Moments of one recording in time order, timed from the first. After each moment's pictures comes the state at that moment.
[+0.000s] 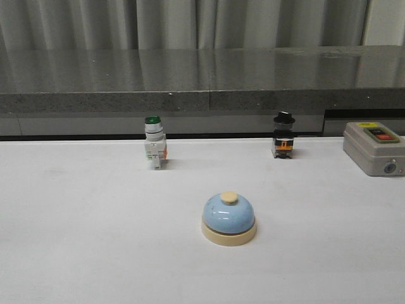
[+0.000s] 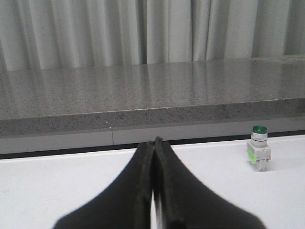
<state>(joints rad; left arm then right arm) -0.09 0.00 0.00 0.05 0.04 -0.02 0.06 -0.01 0.03 0.03 0.02 0.13</state>
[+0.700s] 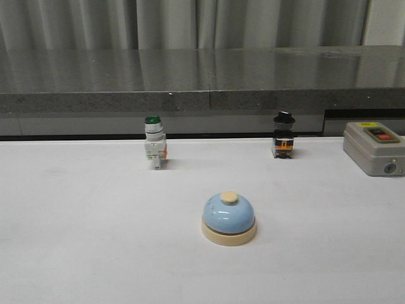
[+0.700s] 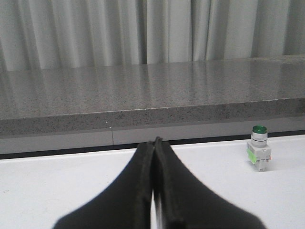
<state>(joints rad) -0.09 0.00 0.00 0.05 0.04 -0.02 0.06 -0.01 0.03 0.03 -0.07 0.13</state>
